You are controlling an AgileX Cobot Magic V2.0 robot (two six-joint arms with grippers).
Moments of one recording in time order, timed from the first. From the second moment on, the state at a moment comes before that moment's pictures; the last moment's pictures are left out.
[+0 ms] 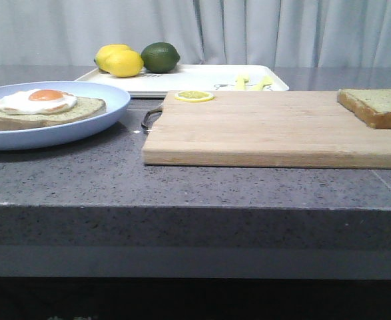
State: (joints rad) left arm -0.05 0.00 0.00 -0.10 0.13 -0.01; right arm -0.02 -0.01 0.03 0.09 0.07 -0.01
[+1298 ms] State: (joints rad) left arm -0.05 0.00 0.00 -0.10 0.13 0.00; right arm 0.00 -0.01 0.03 0.09 0.07 -0.01
